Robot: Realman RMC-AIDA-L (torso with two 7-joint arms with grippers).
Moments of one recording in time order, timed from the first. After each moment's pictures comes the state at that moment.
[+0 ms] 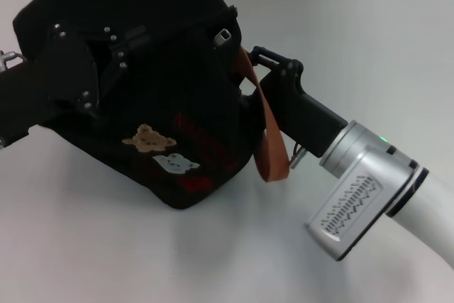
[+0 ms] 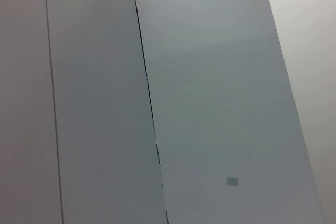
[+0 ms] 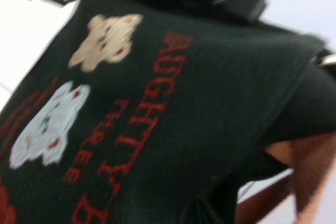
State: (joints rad) left arm -0.42 -2.07 0.61 0.56 1.61 1.88 -0.87; right arm 0.62 2.09 0.09 0.41 -2.05 -1.20 -0.66
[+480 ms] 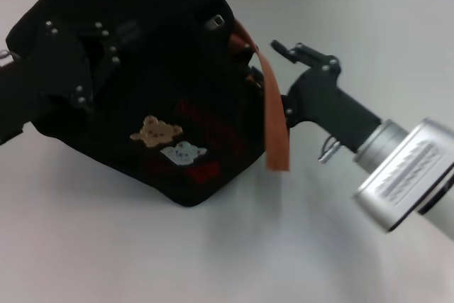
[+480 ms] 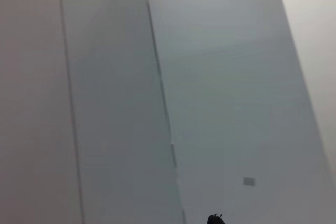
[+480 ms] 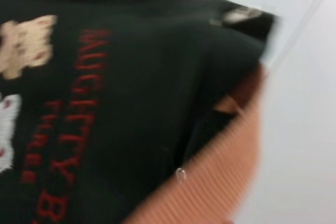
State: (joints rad) left arm -0.42 -2.07 0.60 0.56 1.60 1.87 -0.87; right arm 0.59 2.09 0.11 0.31 -2.05 -1.24 -0.33
